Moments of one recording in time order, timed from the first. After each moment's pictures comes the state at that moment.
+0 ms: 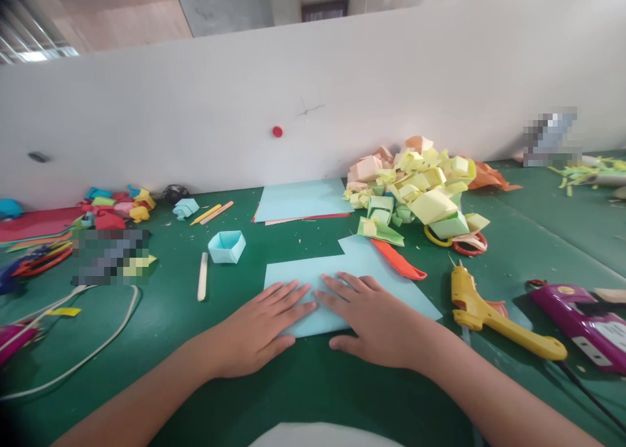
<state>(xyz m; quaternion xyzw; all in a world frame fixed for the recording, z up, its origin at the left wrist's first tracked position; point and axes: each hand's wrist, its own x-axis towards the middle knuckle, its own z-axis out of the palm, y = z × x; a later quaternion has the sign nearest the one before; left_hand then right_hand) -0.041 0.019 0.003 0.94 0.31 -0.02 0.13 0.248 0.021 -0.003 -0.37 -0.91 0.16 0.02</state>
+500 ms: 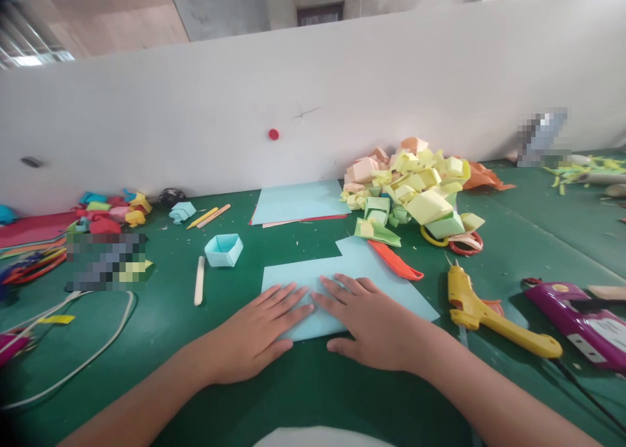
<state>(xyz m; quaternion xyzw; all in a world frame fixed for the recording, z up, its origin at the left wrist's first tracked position) -0.041 0.021 0.002 0.94 0.31 -0.04 0.13 0.243 0.020 0.003 -0.39 -0.90 0.18 0.00</state>
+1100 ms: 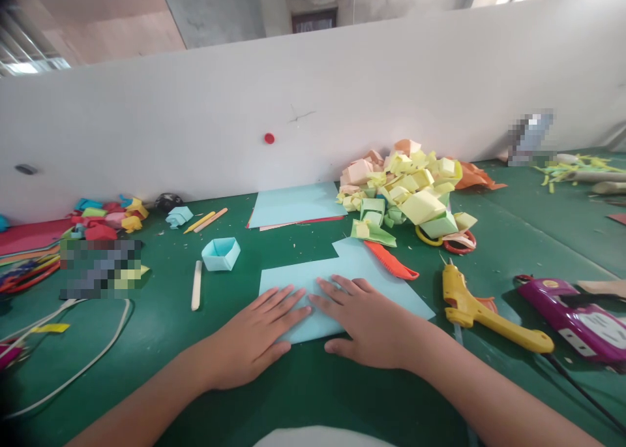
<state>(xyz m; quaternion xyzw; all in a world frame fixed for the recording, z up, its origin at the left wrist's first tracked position) -0.039 0.019 0.006 0.94 0.32 -0.05 0.13 0.241 0.021 0.011 -0.39 -0.90 0.19 -0.02</state>
